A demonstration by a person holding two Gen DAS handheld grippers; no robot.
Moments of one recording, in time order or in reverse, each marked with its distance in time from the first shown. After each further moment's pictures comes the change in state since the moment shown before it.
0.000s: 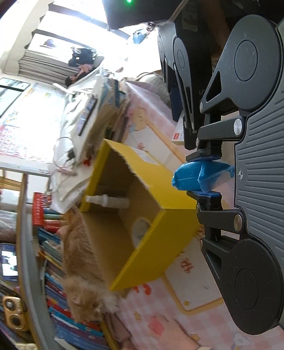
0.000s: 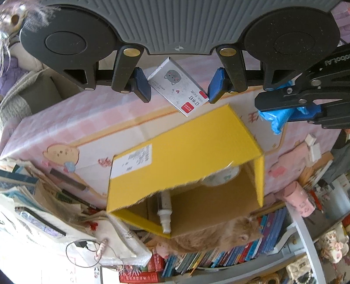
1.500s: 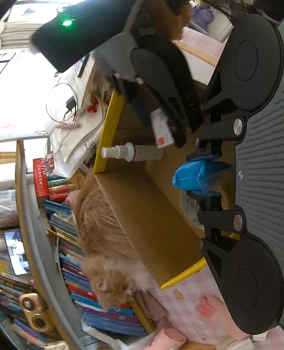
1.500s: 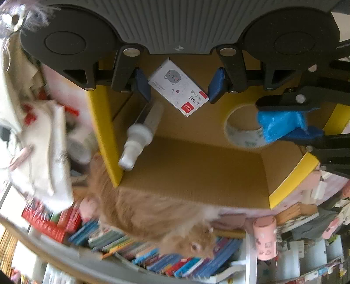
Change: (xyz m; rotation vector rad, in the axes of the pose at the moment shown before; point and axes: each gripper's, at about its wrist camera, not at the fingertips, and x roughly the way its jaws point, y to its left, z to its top) left arm 0.119 0.020 0.064 0.068 0.001 0.312; right arm 0.137 -0.022 0.141 -0.580 0.033 0.162
